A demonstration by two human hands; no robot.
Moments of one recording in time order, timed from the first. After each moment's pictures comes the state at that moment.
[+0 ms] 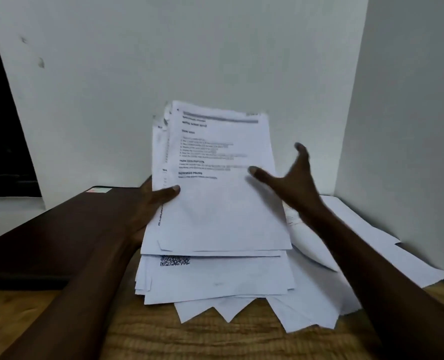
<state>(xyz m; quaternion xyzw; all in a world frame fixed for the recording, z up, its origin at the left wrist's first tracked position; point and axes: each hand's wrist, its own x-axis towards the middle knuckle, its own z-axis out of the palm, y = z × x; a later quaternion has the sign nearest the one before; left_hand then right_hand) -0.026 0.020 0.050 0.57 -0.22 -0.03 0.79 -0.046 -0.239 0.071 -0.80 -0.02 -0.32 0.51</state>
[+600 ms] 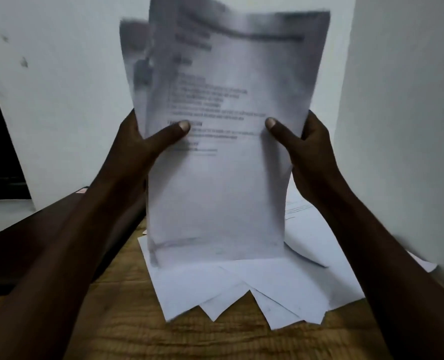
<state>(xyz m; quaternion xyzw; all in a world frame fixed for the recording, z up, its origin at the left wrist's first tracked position) -0.074 -0.011 0.131 0.64 -0.32 0.20 0.67 -0.083 -0.248 0.118 -0.62 -0.19 -0.35 0.67</state>
